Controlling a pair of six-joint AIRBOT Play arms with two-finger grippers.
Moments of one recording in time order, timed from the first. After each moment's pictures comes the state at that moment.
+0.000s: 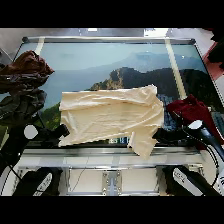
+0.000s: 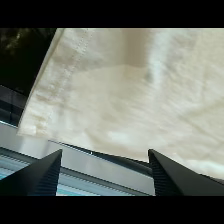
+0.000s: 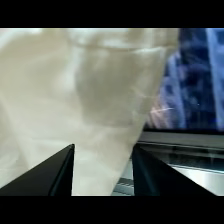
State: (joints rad) left arm -0.06 -0.70 0.46 1.35 -1.12 -2.11; right arm -0.29 -1.03 0.40 -1.00 1.12 1.29
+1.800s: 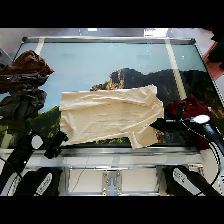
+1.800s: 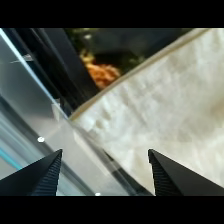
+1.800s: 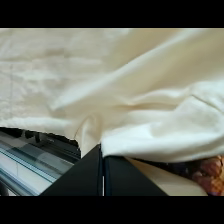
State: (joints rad) left arm -0.06 -0.65 0.26 1.37 -0.97 -2.56; right arm -0.29 -1.03 0.50 -0.68 1.14 1.02
